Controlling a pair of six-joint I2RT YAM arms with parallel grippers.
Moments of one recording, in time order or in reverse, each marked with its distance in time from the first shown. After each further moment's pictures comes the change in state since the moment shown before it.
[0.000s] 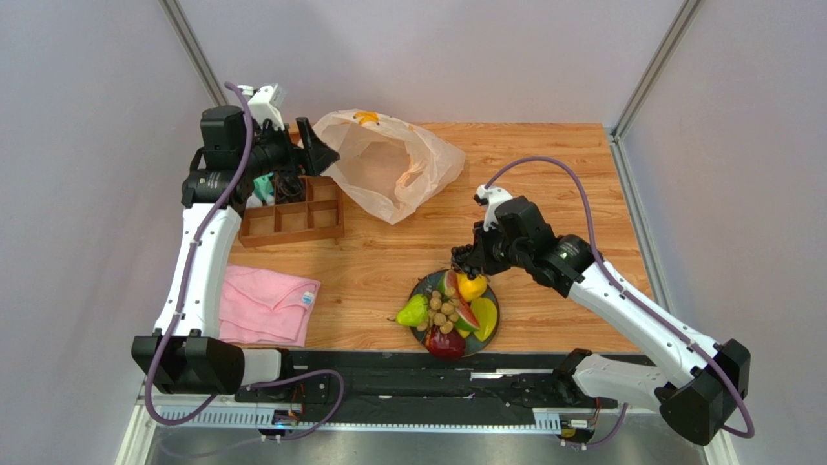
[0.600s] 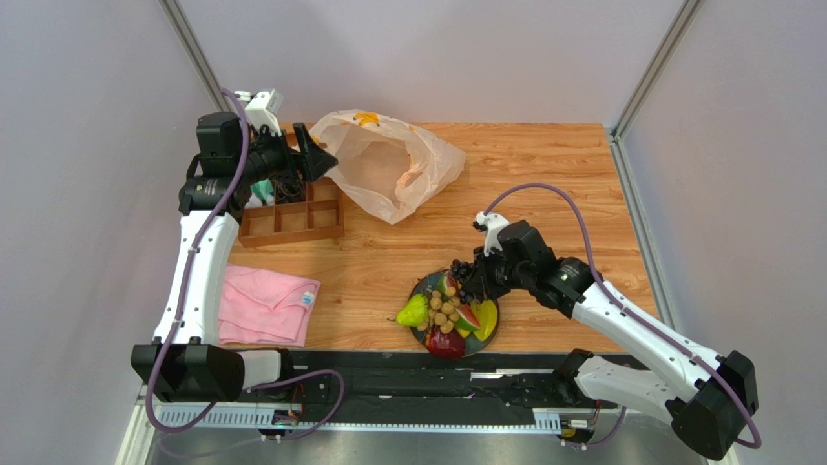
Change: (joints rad) left arm 0.023 -0.039 -0.043 0.007 0.039 -0.002; right arm 0.026 -0.104 -0.211 0.082 -0.108 0.010
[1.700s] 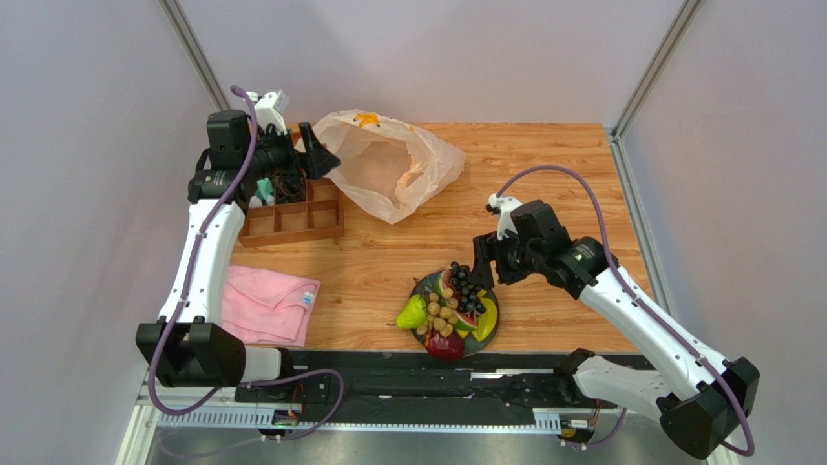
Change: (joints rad) left arm 0.000 0.071 -0.006 0.022 -0.003 0.008; right arm -0.101 0.029 0.174 -0.230 -0.017 -0.076
